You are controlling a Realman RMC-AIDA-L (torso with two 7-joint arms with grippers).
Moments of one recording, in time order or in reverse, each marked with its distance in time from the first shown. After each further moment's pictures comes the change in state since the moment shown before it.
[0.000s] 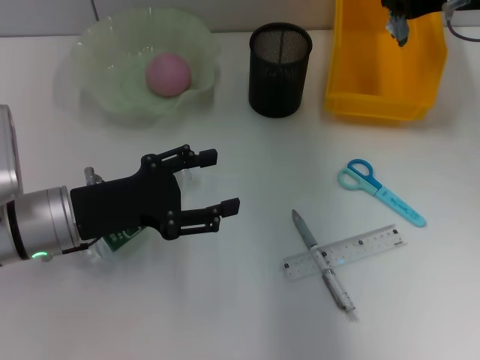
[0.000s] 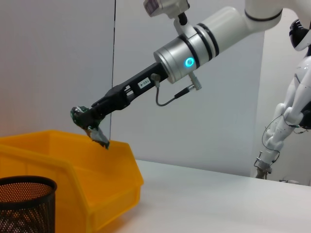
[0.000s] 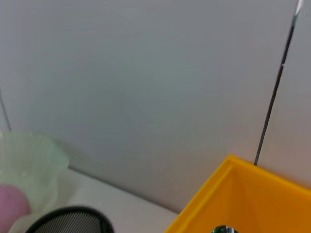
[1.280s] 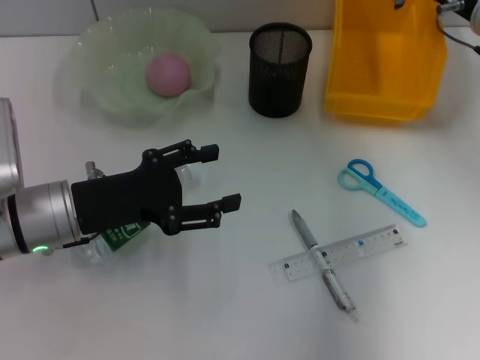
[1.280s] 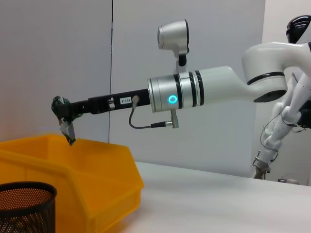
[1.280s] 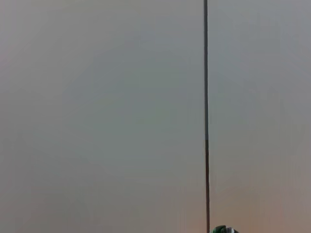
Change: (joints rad) left arm -0.011 0.002 0.001 0.009 0.000 0.001 -0.006; right arm 0.010 0.015 0.067 0.520 1.105 0.380 -1.105
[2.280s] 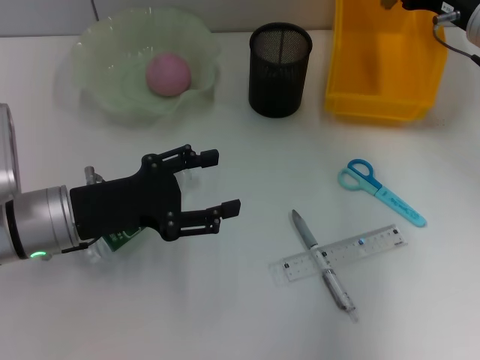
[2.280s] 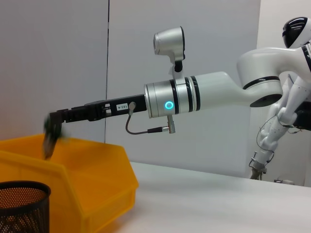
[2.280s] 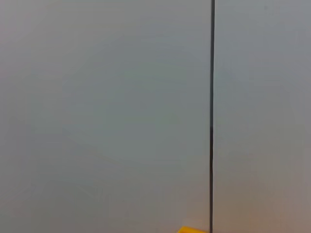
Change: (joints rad) left arm 0.009 0.000 0.000 -0.002 0.005 0.015 0.006; right arm 0.001 0.000 -0.001 0.032 0.024 -0.005 -0.050
